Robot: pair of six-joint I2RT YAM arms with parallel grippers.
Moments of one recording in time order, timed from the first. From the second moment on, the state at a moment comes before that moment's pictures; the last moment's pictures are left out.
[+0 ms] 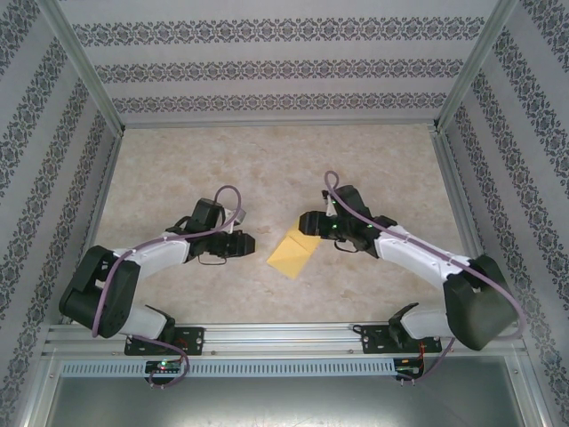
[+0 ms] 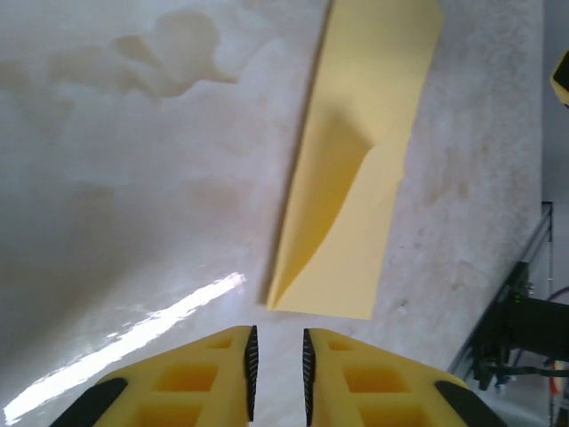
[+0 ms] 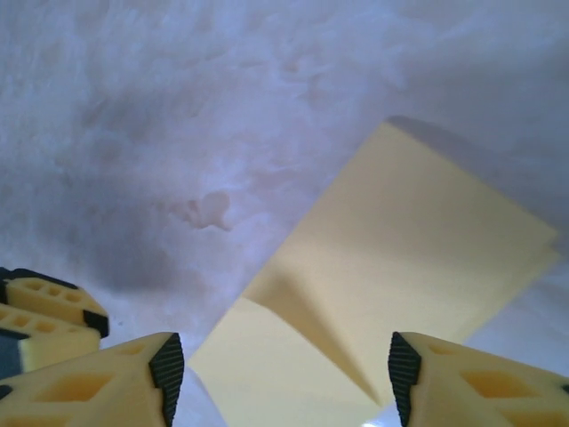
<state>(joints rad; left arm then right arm) -0.40 1.44 0.61 -0.10 0.65 -0.51 0.53 1.31 0.72 -0.21 -0.23 0.64</state>
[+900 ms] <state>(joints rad) -0.54 1.85 0.97 -0.03 0.74 -0.46 0.46 1.15 0.57 -0.27 -0.26 0.63</state>
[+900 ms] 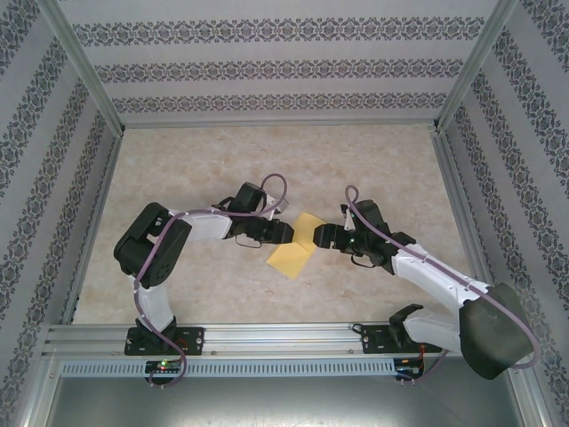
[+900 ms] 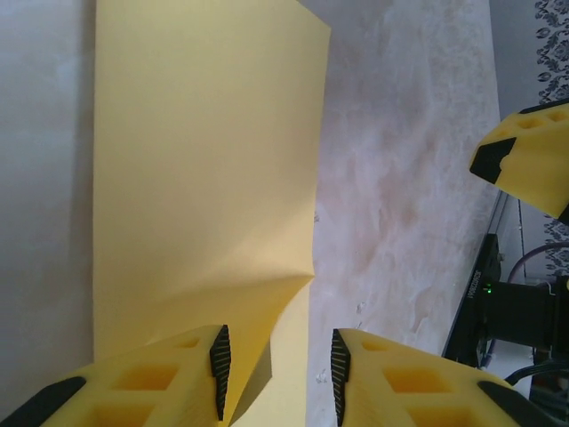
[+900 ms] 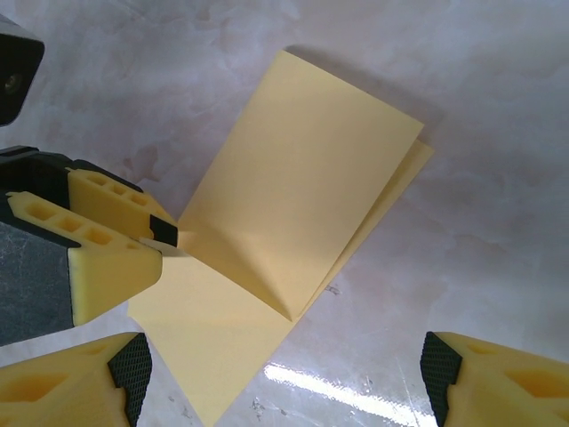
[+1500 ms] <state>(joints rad) -0.54 1.72 0.96 -0.08 0.67 -0.39 0.45 1.21 0.49 -0.06 -0.42 0.75</state>
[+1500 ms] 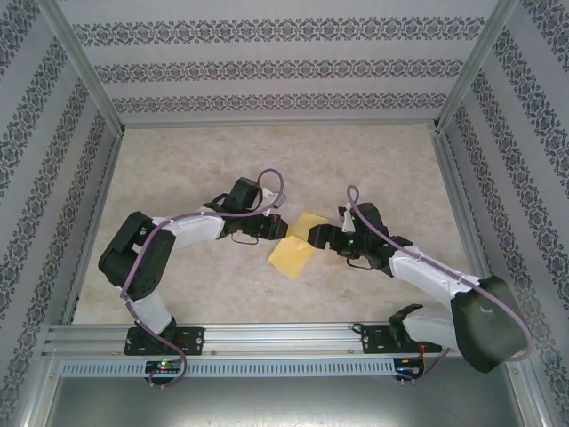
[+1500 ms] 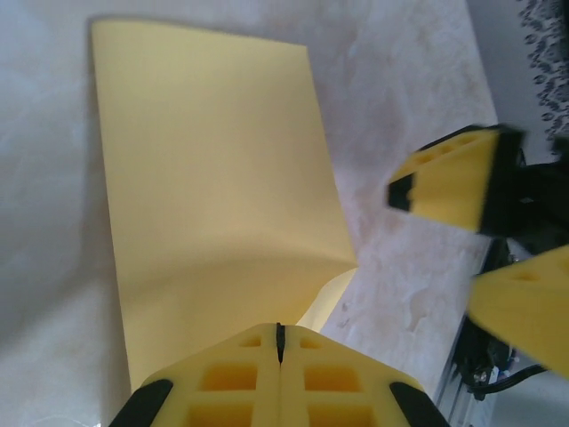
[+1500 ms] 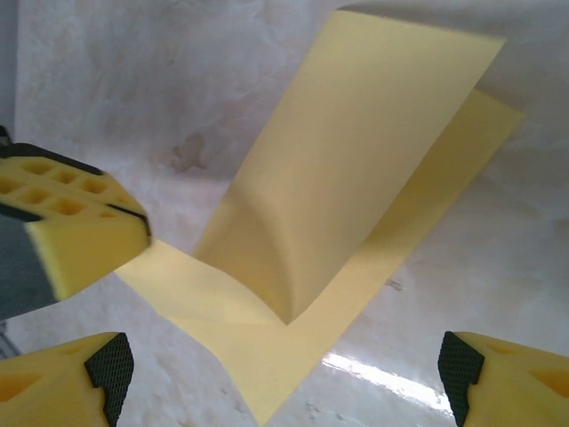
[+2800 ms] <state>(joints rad) -0.51 1.70 0.95 -0.13 0.52 -0.39 0.53 1.55 0.54 0.23 -0.54 0.95</state>
